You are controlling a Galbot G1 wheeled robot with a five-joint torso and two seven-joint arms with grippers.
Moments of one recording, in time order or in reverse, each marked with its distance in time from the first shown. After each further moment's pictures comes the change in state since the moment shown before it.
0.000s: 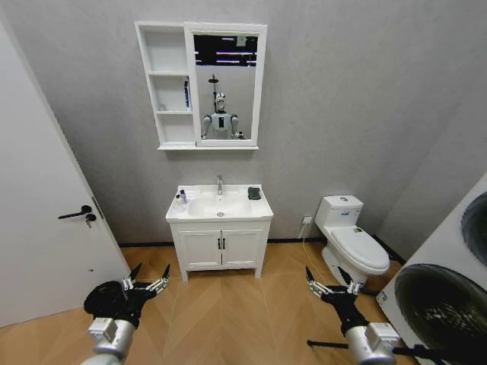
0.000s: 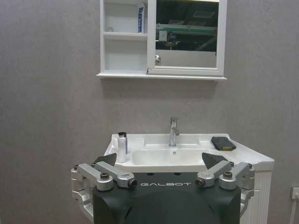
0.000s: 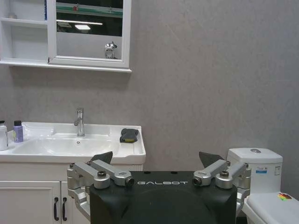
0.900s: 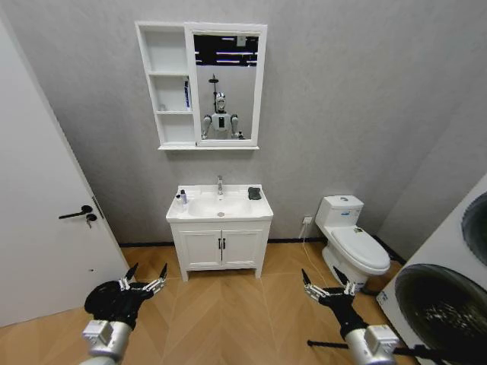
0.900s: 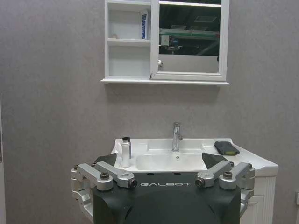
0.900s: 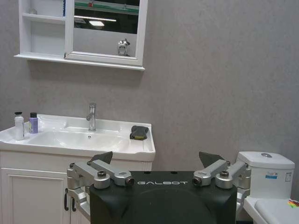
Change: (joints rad) left arm 0.020 -0.014 -0.026 -0.025 -0.003 -0.011 0.010; right arm -0.032 0.010 0.005 0.022 -0.048 0.006 -0.067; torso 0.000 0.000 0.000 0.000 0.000
